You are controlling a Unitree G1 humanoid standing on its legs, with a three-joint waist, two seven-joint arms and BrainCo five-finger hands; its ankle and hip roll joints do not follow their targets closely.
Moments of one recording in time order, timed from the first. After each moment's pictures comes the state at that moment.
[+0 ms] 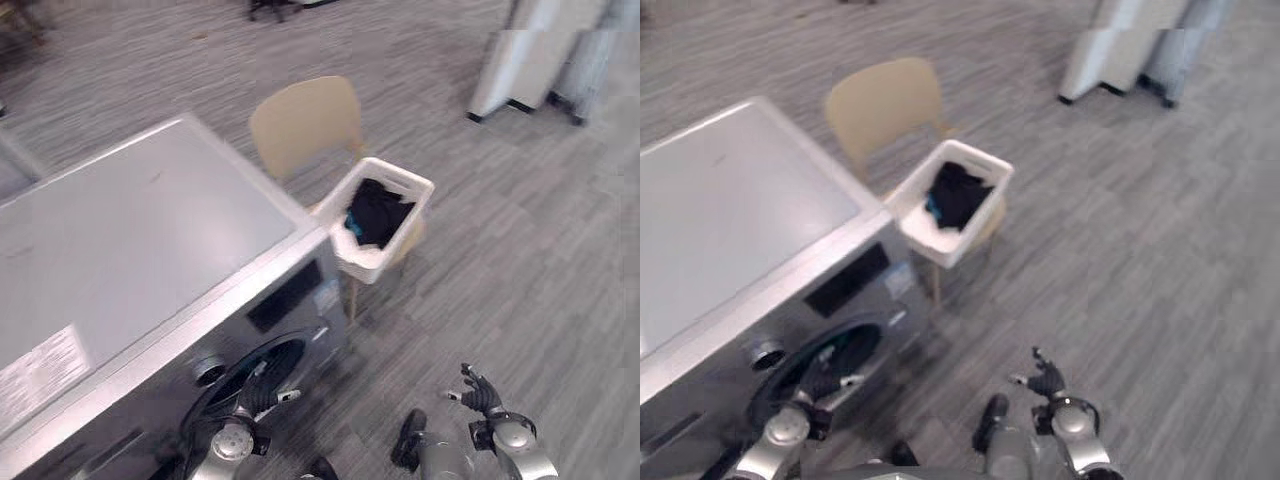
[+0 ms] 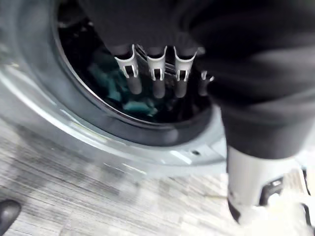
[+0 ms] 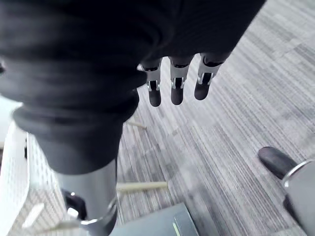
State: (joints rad) left arm 0.10 0.36 -0.28 0.56 -0.06 -0.09 0.05; right arm 0.03 -0.27 0.16 0.67 0.04 -0.07 -0.09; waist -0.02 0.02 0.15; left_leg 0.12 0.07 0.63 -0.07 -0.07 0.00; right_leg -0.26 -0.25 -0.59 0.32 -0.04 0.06
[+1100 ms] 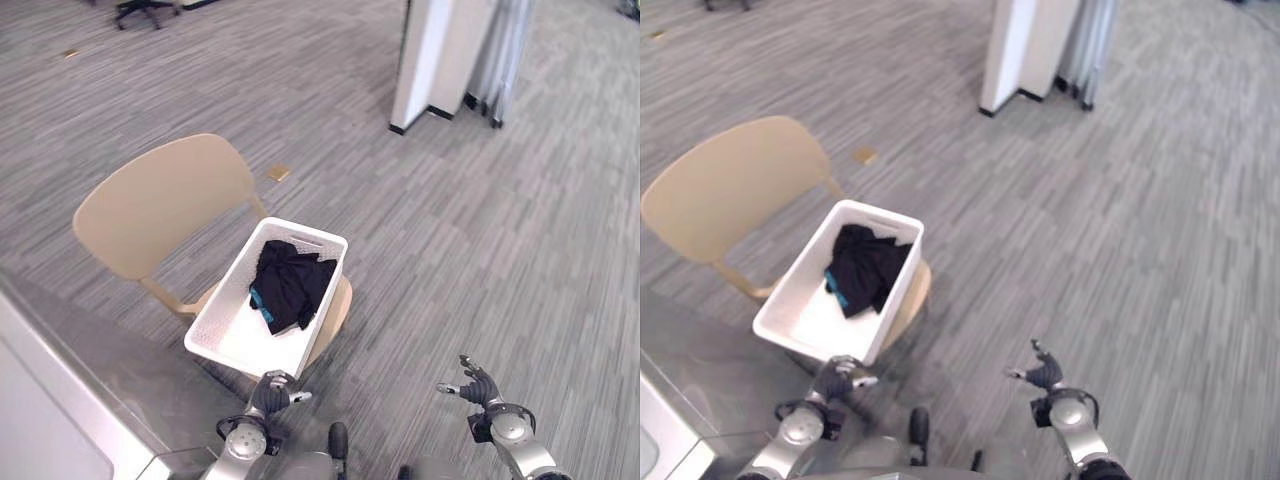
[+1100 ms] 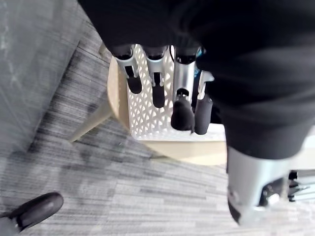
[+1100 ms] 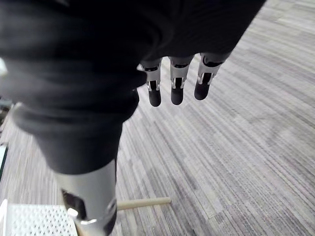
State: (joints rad) left arm 0.08 0.32 -0.30 0.63 -0.04 -0.11 0.08; right arm 0.00 -0.29 0.22 0.67 0.00 -0.06 -0.13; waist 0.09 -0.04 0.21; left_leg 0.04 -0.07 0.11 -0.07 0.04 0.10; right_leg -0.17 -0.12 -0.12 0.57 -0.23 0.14
